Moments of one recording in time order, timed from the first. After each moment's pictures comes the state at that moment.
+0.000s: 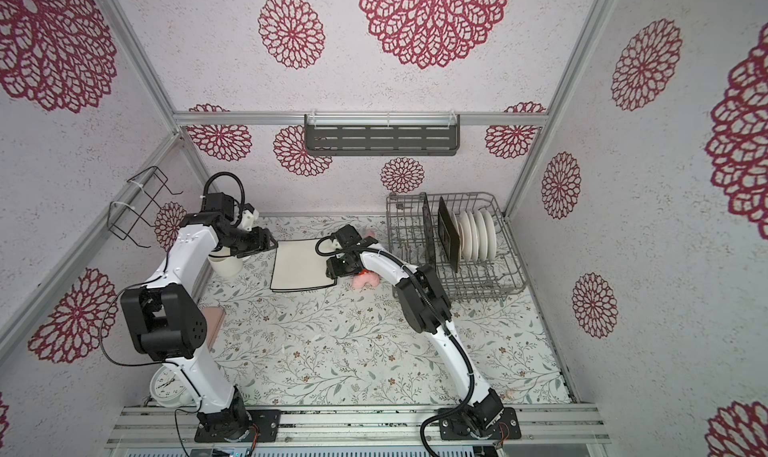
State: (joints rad) left arm 0.10 1.86 1.69 -0.95 0.35 -0.06; right arm 0.69 2.46 2.13 -0.66 -0.27 0.30
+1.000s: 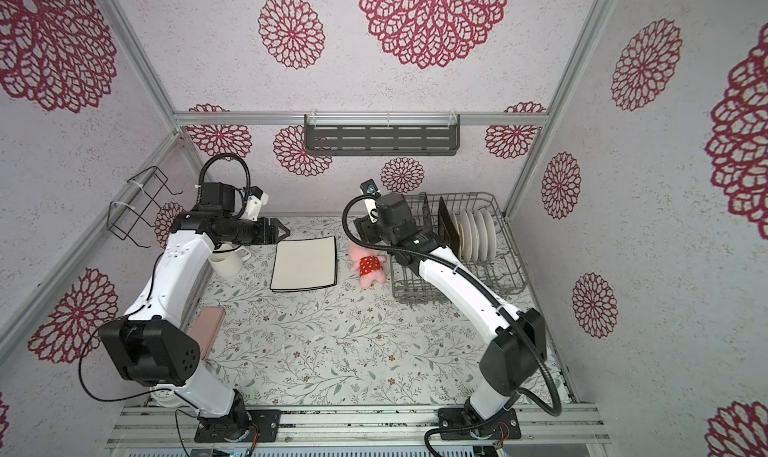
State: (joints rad) left arm -0.01 1.65 1.69 -0.92 0.44 -0.03; right arm 0.65 1.58 1.56 -0.34 0.22 -0.09
